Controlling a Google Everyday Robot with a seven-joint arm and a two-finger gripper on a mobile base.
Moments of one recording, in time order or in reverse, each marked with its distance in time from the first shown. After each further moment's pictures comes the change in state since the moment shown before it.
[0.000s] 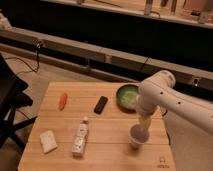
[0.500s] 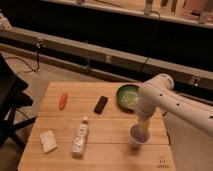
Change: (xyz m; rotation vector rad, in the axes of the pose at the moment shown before) arm 0.012 0.008 0.020 -0.022 0.003 0.003
